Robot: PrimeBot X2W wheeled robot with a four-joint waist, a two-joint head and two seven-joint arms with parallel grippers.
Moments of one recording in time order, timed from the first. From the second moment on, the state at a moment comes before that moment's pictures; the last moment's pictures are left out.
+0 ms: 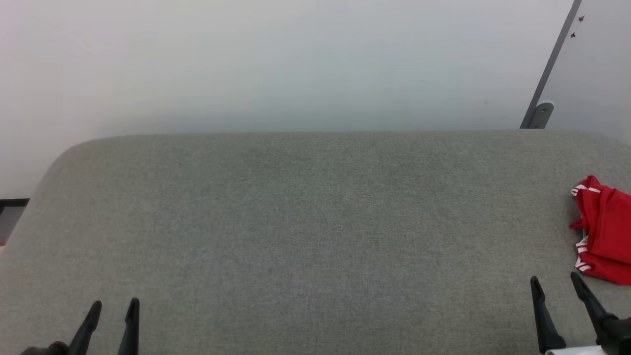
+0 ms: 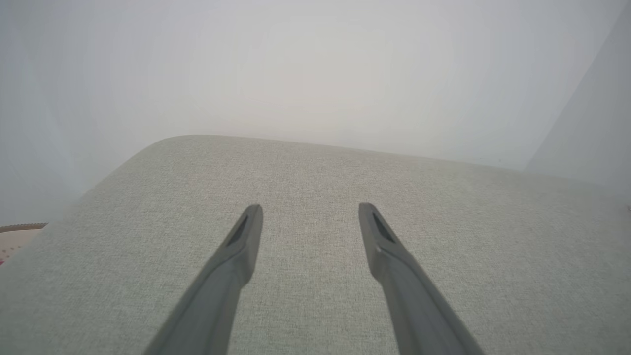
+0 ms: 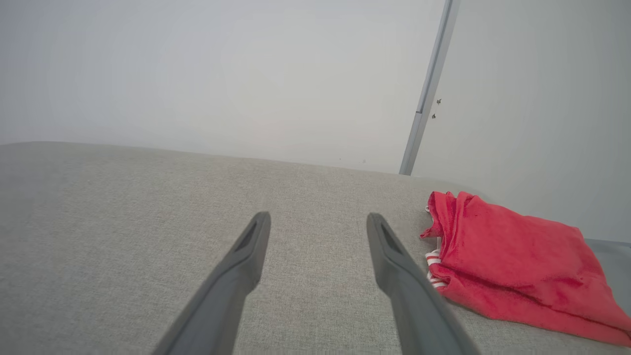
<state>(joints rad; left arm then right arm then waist) 0.15 0.37 0.03 0.16 -0.50 -0.13 -0.26 0.06 -0.18 -0.05 0.17 0.11 0.13 -0.26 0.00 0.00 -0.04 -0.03</state>
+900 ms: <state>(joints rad) 0.17 0.34 0.03 0.18 -0.48 -0.13 -0.26 0.09 -0.16 -0.03 0.17 0.10 0.13 -0.26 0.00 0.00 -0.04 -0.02</state>
